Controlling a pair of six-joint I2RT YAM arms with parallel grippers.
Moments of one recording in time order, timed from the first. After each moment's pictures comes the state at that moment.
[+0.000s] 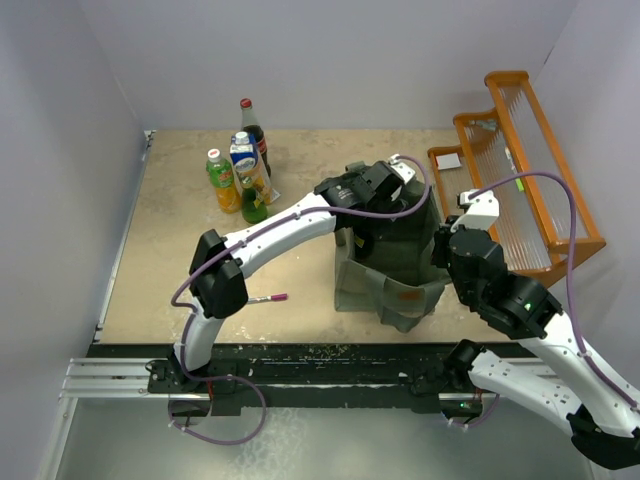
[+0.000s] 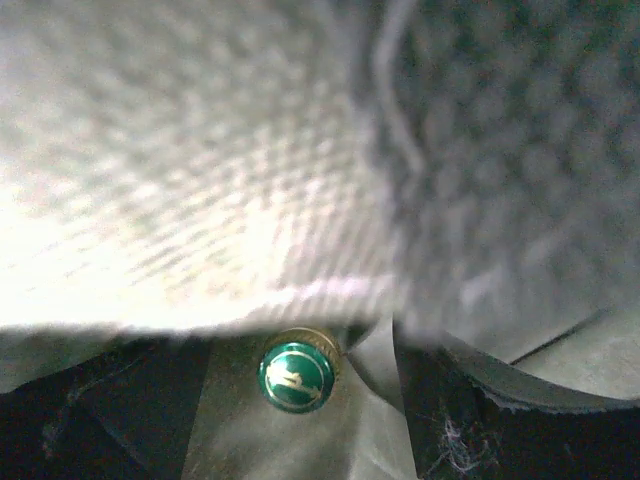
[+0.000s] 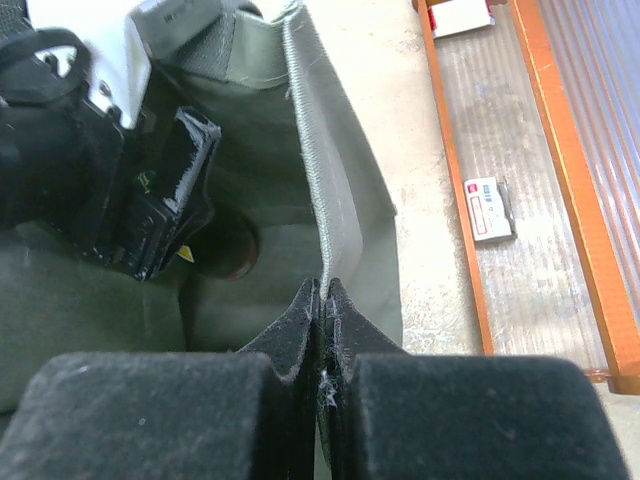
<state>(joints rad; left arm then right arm) -0.96 2.08 2.06 -0.82 -0.28 -0.13 0.77 0.71 1.01 -0.74 0.73 0.39</state>
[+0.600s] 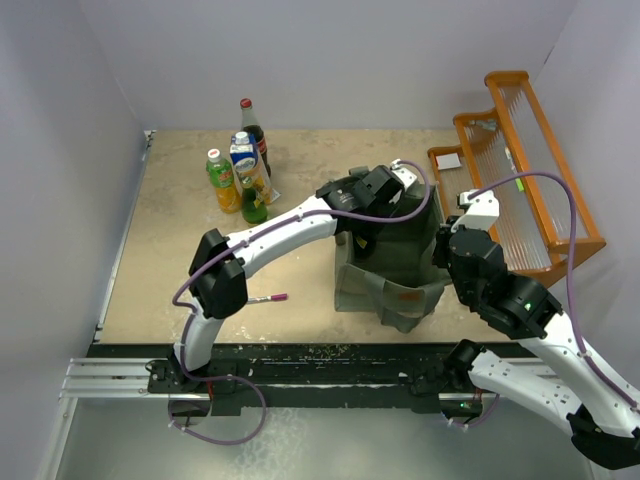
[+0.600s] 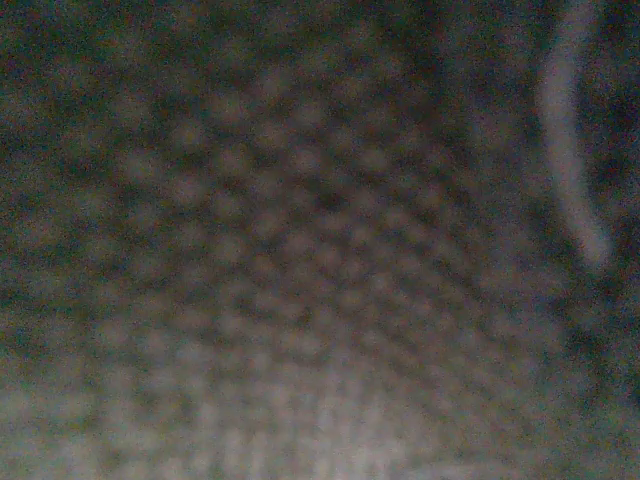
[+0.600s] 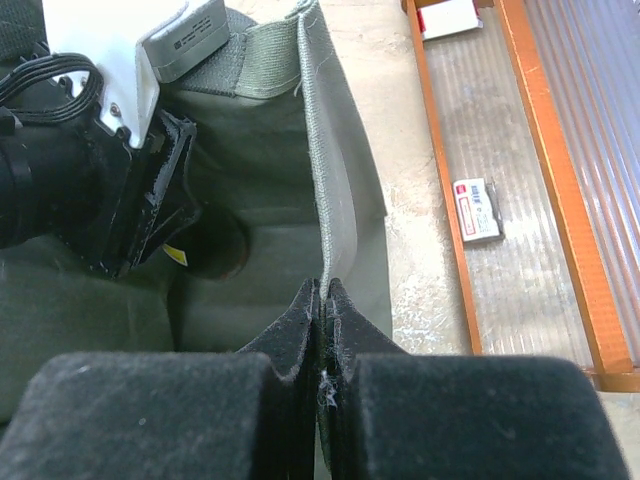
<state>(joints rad) -0.96 2.08 1.98 -0.75 -0.25 -0.13 0.77 0.71 1.01 -0.75 0.74 0.38</state>
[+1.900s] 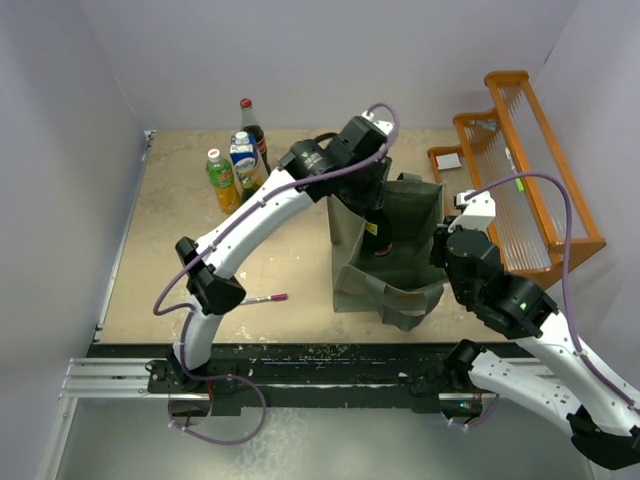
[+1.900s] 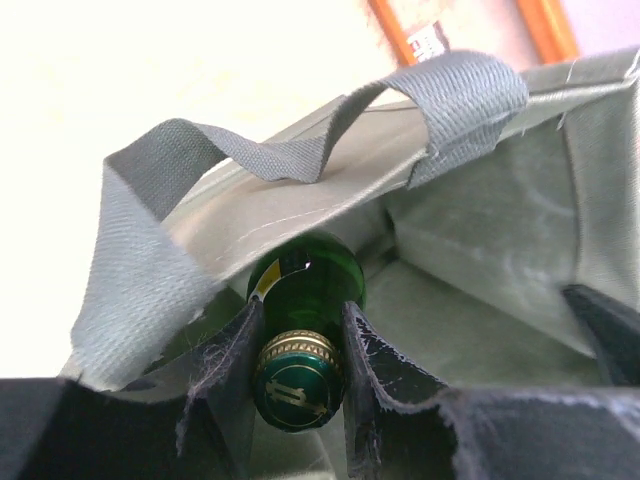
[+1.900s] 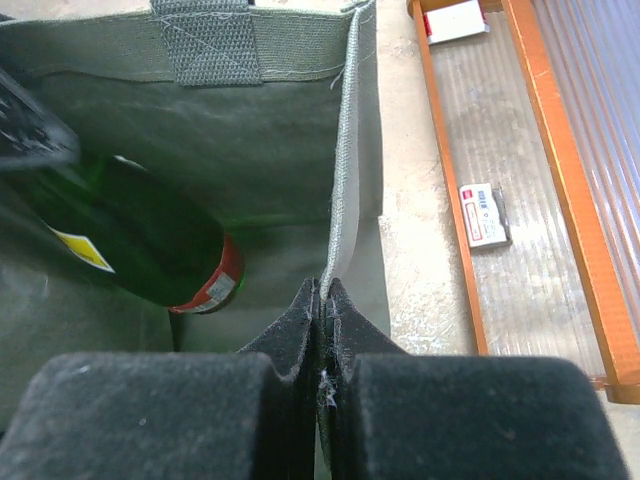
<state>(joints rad) -0.92 2.09 2.46 -1.15 -0.08 -0.43 0.77 0.71 0.98 -0.70 0.74 0.36</state>
